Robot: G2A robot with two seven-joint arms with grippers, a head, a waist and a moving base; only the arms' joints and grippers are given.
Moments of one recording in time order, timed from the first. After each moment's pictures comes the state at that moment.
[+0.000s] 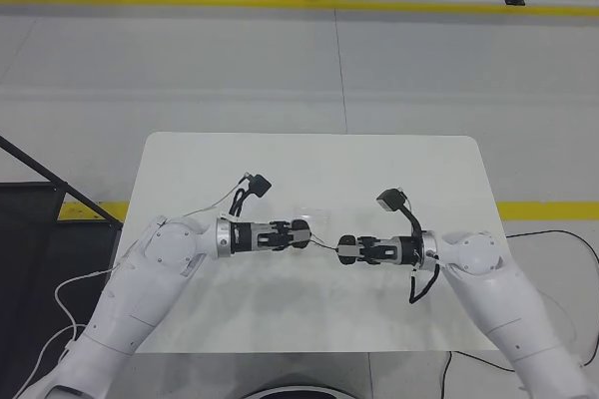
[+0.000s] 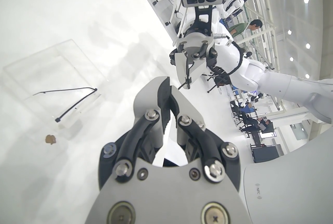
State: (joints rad) left arm 0.95 -1.13 -1.09 -1.41 -0.09 -0.51 -0.96; right arm -0.83 -1.05 0.96 -1.23 0.44 -0.62 1.20
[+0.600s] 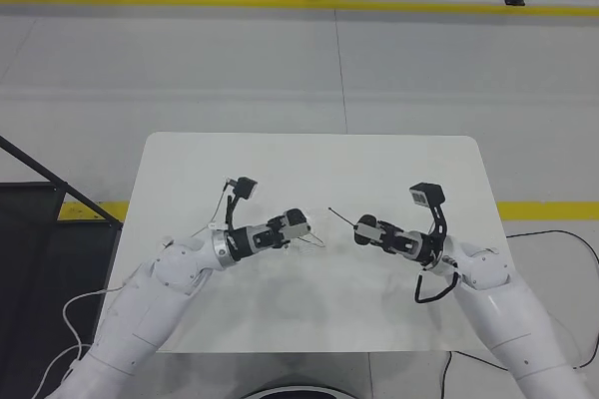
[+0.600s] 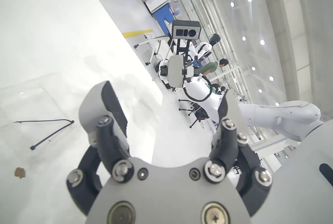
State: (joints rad) left arm 1.05 -1.15 -1.08 -1.43 -0.16 -0.62 -0.71; right arm -0.94 -1.03 1.05 -1.27 0.54 -0.82 1.00
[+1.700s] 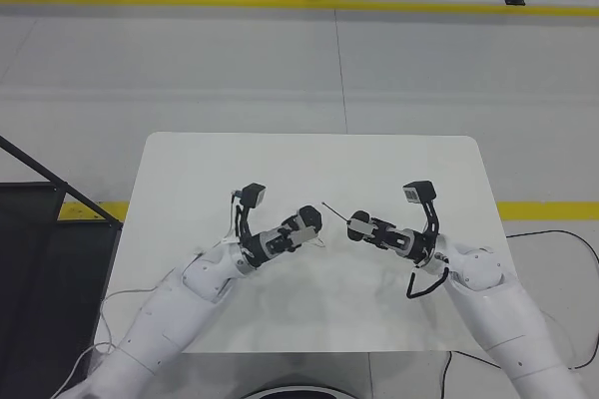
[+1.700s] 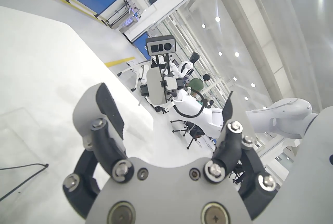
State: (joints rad) left arm 1.00 -1.22 -0.94 -1.26 -0.10 -0.92 -0.39; right arm -0.94 -1.05 1.04 -1.29 0.48 -0.73 0.92
